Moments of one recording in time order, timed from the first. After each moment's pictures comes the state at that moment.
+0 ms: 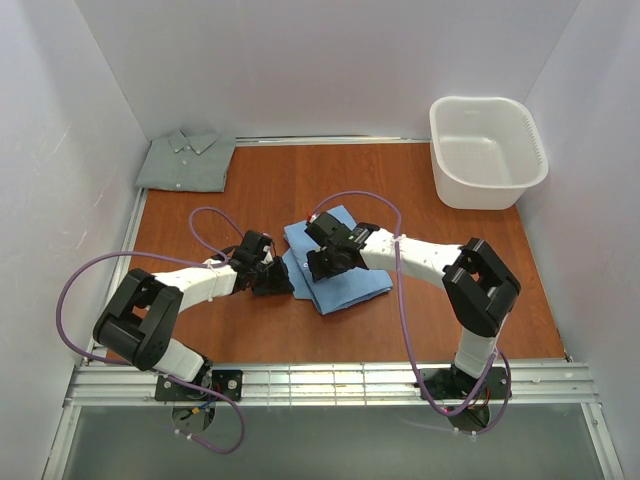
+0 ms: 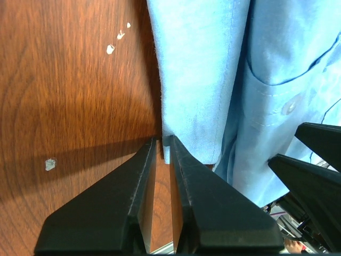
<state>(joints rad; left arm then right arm) -0.51 1.48 0.64 -0.19 0.26 -0.86 0.93 1.79 1.26 -0.58 0.00 0.52</state>
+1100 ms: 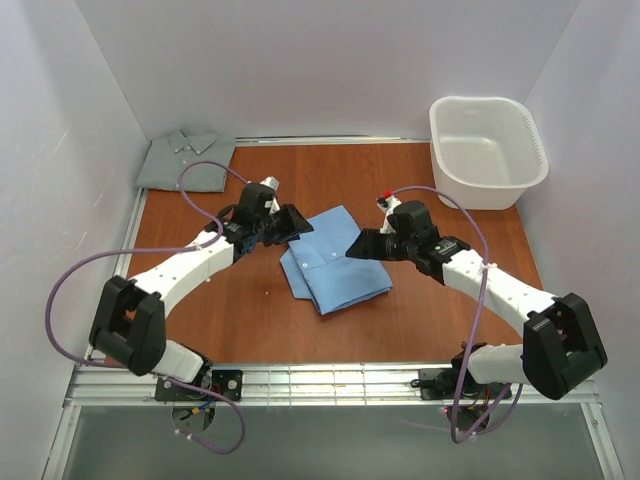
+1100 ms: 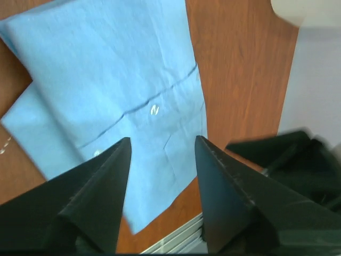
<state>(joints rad) -0.51 1.42 0.99 -0.26 0.22 -0.84 0.57 1.29 0.82 -0.22 -0.34 0.57</state>
